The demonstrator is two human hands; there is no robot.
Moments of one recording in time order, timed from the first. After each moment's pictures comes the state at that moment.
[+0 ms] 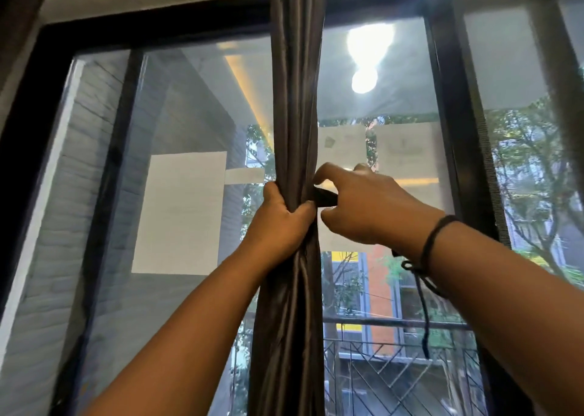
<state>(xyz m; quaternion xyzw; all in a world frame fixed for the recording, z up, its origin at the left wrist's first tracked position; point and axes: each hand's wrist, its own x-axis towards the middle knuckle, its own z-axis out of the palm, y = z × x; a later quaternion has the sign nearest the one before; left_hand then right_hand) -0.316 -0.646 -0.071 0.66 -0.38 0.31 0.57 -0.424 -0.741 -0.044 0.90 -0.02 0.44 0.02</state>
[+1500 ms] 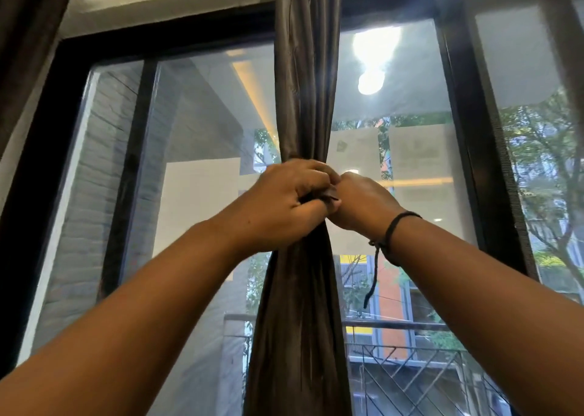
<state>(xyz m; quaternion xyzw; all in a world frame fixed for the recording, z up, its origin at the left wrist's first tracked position) -0.361 -0.587 -0.042 0.65 -0.56 0.45 0.23 -0.379 -0.733 -0.025 0.89 -0.05 0.45 -0.04</state>
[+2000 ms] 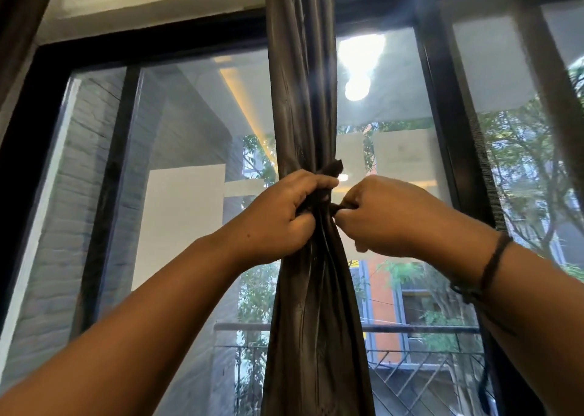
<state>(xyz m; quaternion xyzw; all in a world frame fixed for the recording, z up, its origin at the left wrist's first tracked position) -0.343 -0.610 -0.050 0.65 -0.58 0.39 0.28 -0.451 -0.740 -0.045 0.90 -0.03 0.43 -0.03</state>
